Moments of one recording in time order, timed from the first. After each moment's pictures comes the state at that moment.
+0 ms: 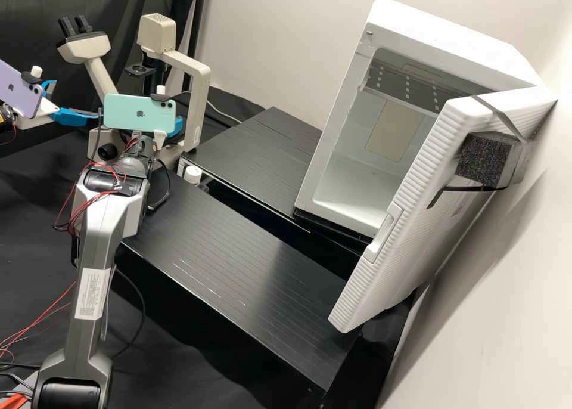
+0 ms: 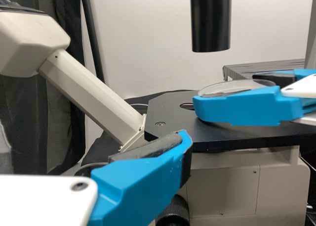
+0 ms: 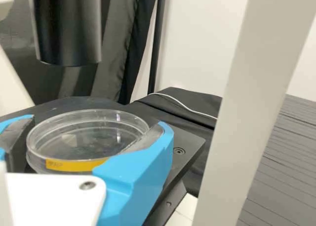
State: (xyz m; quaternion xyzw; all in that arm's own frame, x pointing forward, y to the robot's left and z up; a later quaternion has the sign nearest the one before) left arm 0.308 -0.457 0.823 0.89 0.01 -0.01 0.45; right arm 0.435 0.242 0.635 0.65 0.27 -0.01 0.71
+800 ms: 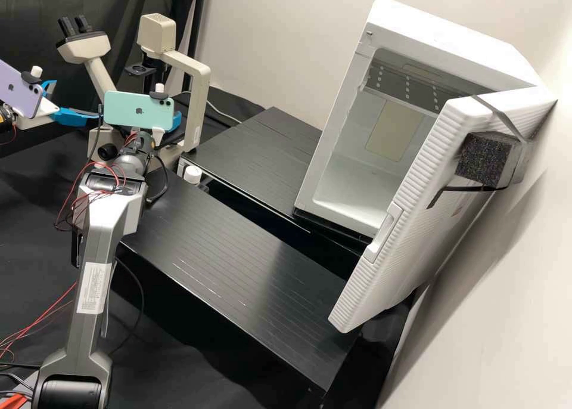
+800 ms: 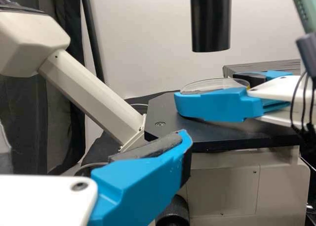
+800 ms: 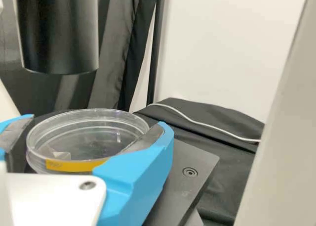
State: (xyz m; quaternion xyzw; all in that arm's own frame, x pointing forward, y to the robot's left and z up) left arm 0.308 -0.457 0.823 0.89 0.01 -0.01 0.45; right arm 0.453 0.250 0.612 0.65 0.27 -0.02 0.71
